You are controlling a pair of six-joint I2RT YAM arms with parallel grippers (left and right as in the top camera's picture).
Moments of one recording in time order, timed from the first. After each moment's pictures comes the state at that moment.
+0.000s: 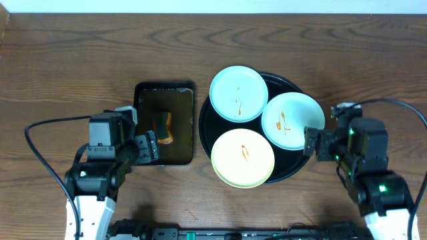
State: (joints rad) left arm -0.02 0.92 0.81 -0.90 0.09 -0.20; right arm 0.12 0.86 0.75 -0.68 -0.02 0.14
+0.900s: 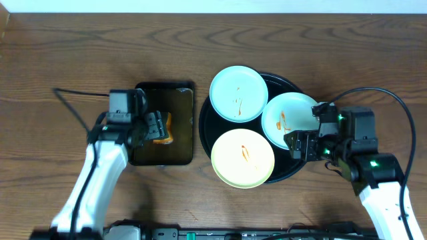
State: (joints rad) left arm -0.03 1.32 0.82 -0.60 0.06 -0.26; right arm 0.12 1.02 0.78 -0.74 -0.35 0.17
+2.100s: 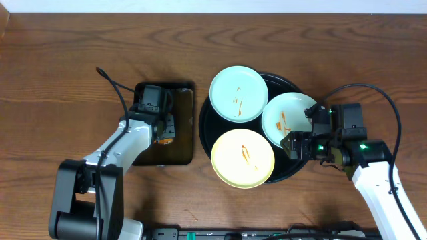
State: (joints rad) left arm -0.17 1.64 0.83 -0.44 -0.10 -0.25; right arm 0.12 1.16 0.78 -0.77 -0.38 0.18
